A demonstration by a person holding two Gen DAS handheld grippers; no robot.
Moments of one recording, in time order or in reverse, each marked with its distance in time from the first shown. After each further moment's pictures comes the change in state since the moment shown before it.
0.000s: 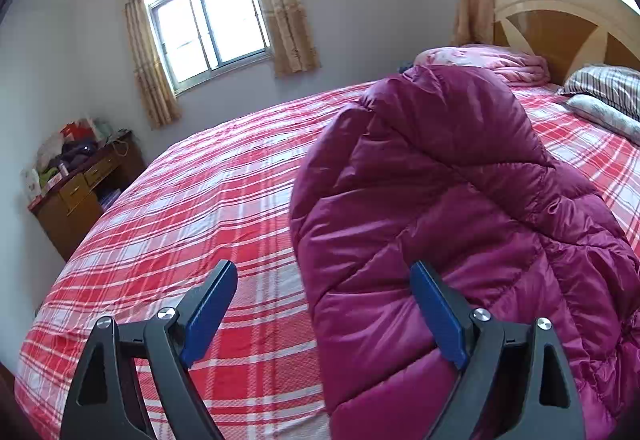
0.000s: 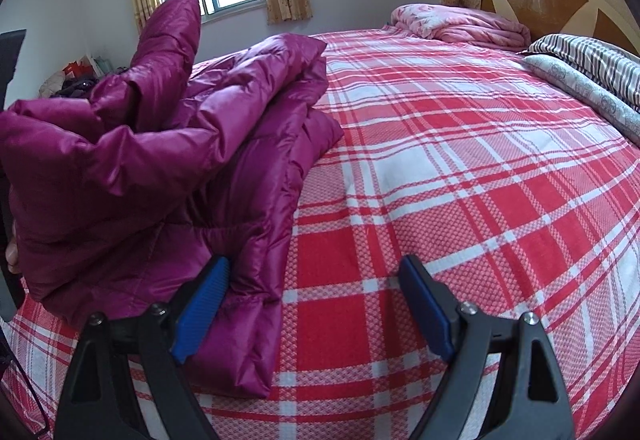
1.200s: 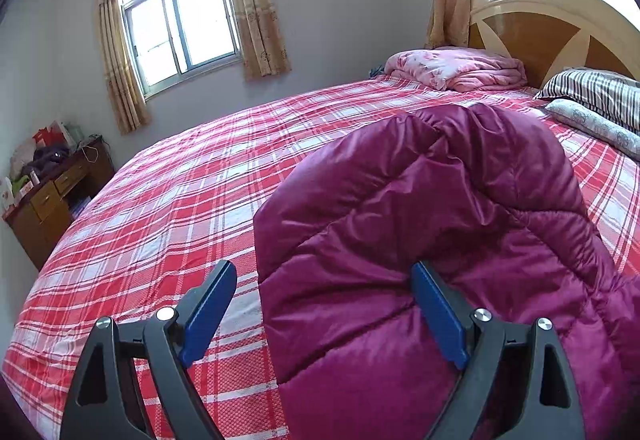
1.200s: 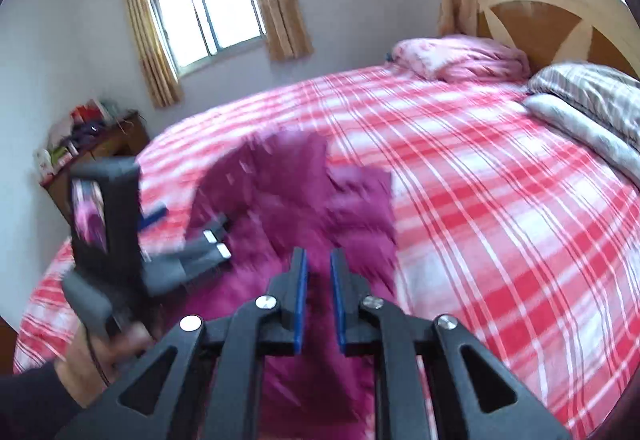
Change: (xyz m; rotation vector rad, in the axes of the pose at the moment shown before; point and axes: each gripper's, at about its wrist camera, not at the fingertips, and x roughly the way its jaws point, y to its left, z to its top) left arm 0.031 -0.023 0.031 -0.016 0.003 -0.115; right arm -0.051 0.055 0.125 0.056 -0.106 0.067
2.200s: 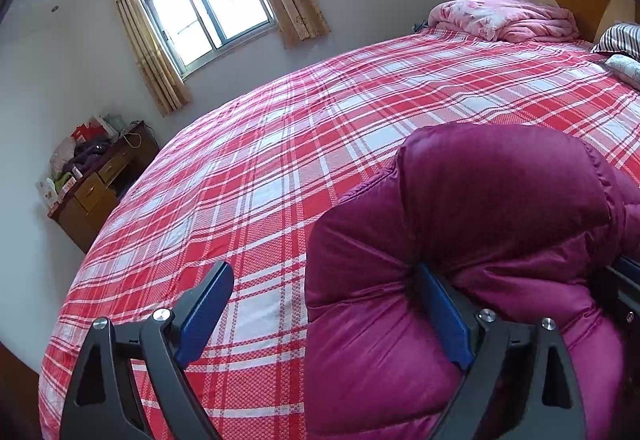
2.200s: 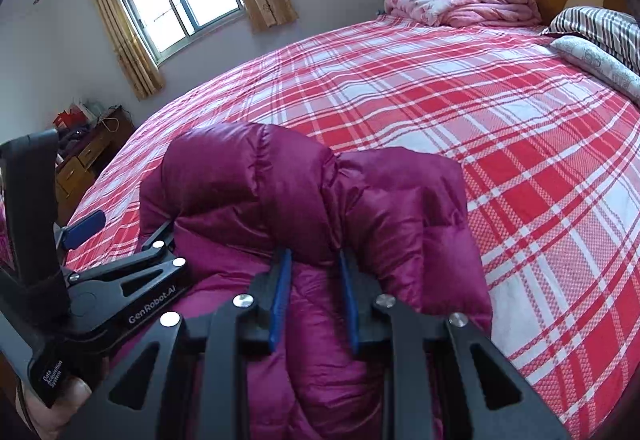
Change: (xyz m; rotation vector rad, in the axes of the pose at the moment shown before) left arm 0.071 -0.022 0.005 0.046 0.148 0.237; right arm 0.109 -0.040 -0.032 0.118 0.131 -0.006
